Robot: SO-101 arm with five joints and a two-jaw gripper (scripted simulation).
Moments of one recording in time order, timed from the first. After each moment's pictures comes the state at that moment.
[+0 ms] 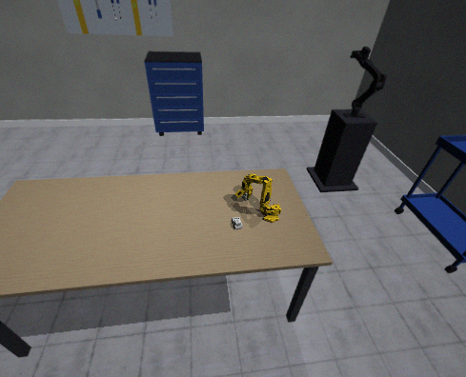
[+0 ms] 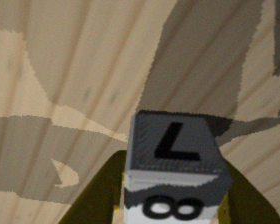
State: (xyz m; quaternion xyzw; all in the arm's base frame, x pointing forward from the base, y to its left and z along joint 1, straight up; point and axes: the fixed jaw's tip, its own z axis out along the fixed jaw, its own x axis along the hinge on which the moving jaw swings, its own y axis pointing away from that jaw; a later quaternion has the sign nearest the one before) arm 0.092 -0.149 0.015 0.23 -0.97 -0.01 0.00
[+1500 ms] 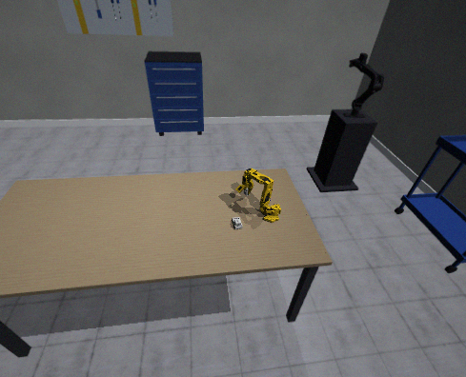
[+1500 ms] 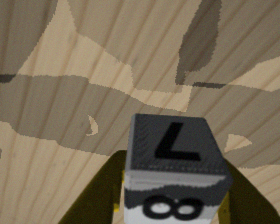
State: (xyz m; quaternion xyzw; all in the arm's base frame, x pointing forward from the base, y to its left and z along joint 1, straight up) arm 0.090 -0.145 0.058 0.23 -0.97 -0.02 0.01
